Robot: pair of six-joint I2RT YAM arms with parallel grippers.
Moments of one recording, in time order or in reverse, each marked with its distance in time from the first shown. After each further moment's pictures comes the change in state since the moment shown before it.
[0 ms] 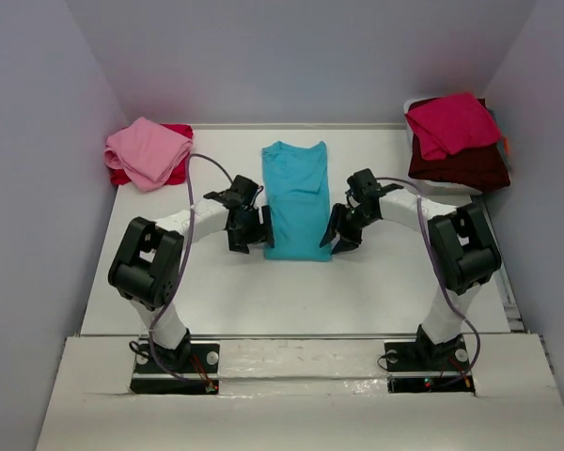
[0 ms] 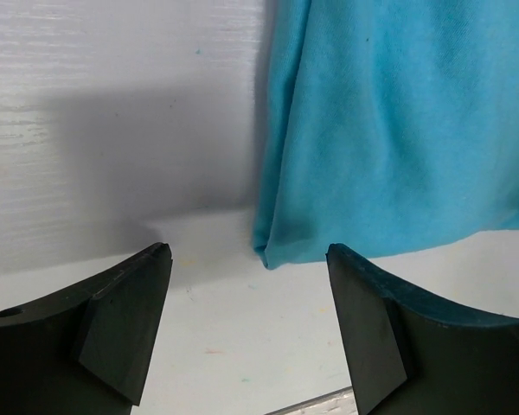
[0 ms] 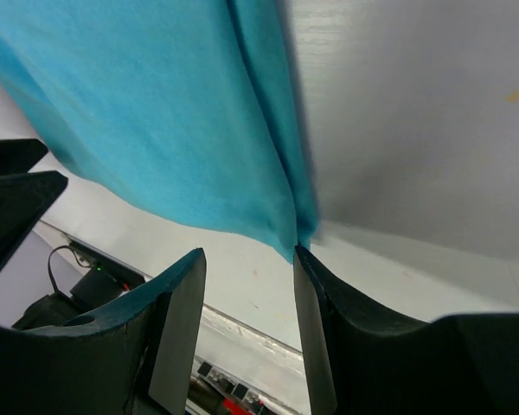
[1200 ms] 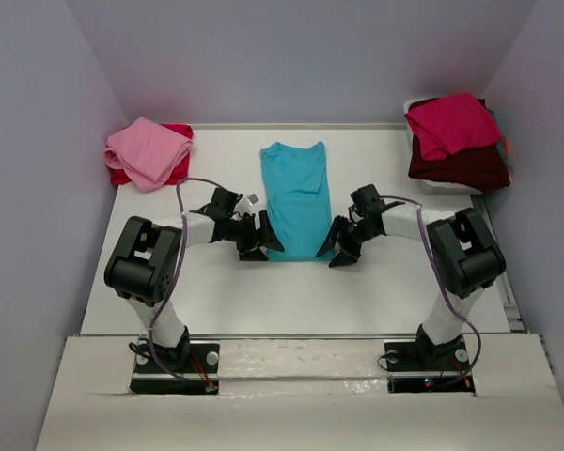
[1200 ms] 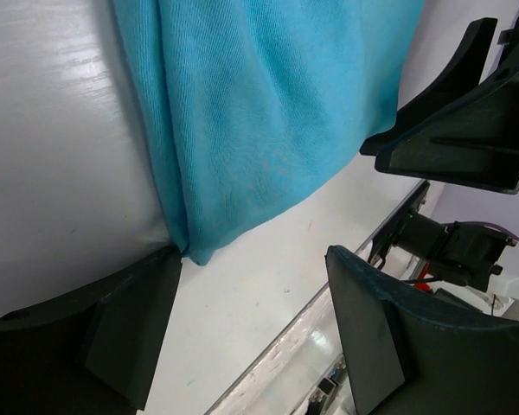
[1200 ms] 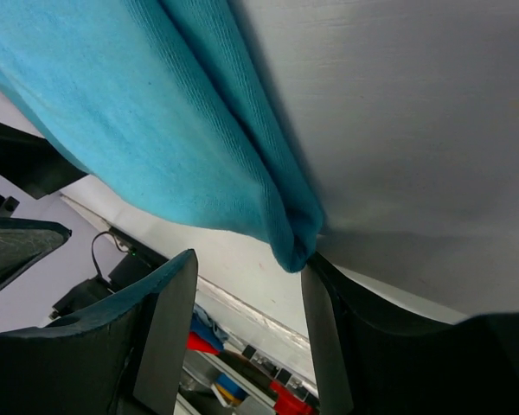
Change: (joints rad) left arm 0.124 0.018 -0.230 0.392 0.558 -0.021; right arm 0.000 -0.039 -0.202 0.195 -0.061 0.143
